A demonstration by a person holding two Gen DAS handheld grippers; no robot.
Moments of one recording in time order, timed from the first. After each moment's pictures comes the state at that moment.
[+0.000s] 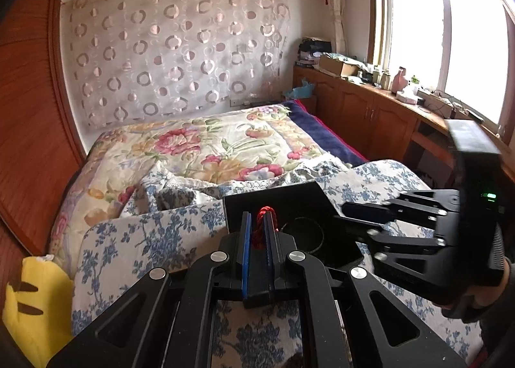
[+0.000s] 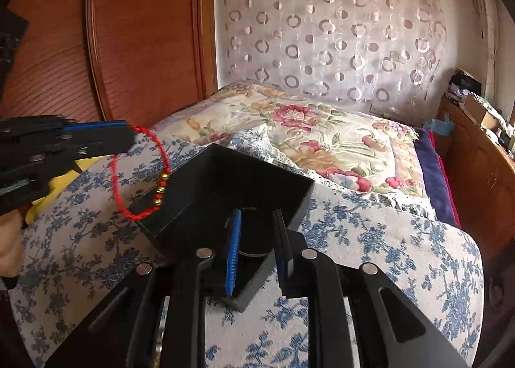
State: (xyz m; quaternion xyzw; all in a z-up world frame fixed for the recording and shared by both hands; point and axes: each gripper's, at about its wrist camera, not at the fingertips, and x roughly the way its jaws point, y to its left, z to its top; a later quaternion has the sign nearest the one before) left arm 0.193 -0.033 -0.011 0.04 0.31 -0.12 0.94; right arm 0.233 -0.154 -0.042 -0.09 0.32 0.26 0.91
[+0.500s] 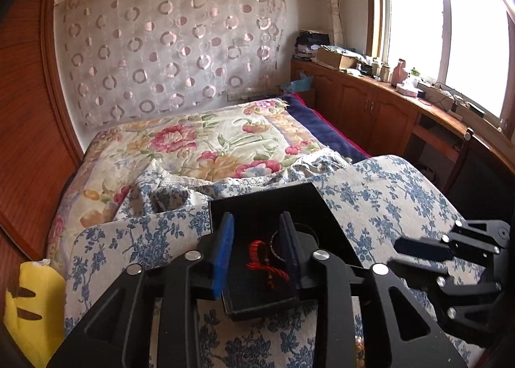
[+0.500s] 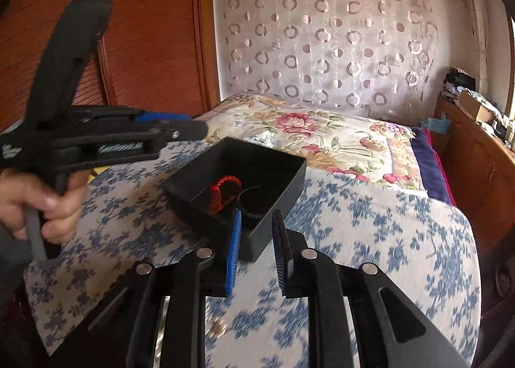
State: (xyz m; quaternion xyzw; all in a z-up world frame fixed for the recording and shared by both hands) left arm 0.205 -0.050 -0.018 0.05 0.32 -0.12 0.94; right arm 0.168 -0.185 -0.035 -0.06 0.31 0.27 0.91
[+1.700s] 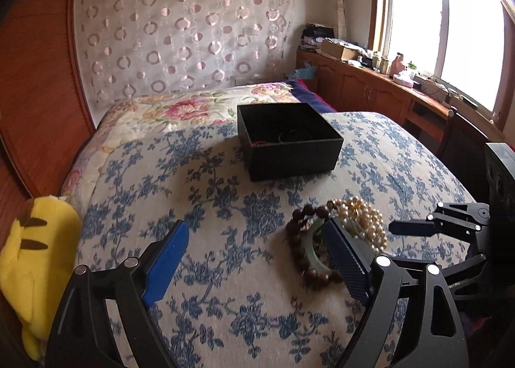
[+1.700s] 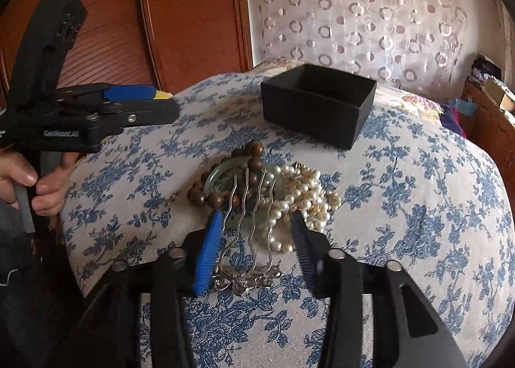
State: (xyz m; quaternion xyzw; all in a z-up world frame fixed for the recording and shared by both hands) left arm 0.060 0.007 -0.056 0.03 0.34 -0.11 0.93; right arm 0.058 -0.148 -0.082 -0.08 0.37 0.32 0.87
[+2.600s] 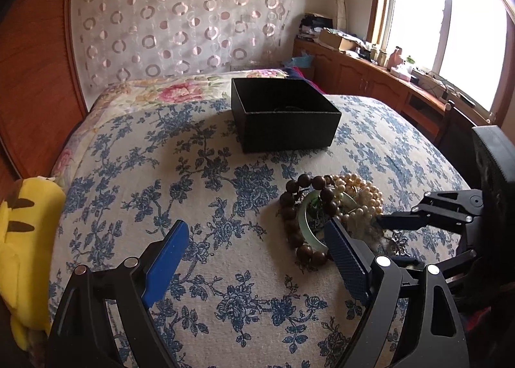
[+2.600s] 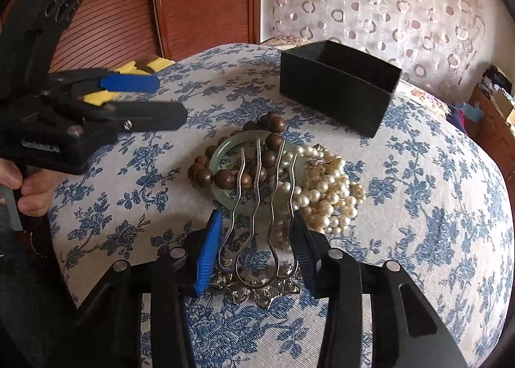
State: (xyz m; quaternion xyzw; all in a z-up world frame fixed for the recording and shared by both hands) left arm 0.061 0.004 -0.081 0.01 0.37 -0.12 0.92; right arm 0.061 -0.123 -0.095 -0.14 0.40 0.32 0.85
